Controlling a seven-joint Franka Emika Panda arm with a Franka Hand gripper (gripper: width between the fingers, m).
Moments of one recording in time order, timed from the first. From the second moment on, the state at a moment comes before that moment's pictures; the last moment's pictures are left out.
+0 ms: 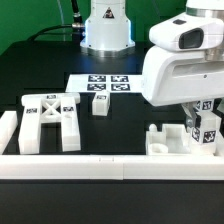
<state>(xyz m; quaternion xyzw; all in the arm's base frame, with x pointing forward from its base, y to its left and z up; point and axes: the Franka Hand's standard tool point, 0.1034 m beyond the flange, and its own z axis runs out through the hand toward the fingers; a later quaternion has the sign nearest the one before) 0.684 0.103 0.076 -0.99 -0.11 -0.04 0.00</state>
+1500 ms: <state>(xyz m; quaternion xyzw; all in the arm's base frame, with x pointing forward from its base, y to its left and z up) 0.679 0.064 0.077 -0.90 0.43 -0.04 -0.02</state>
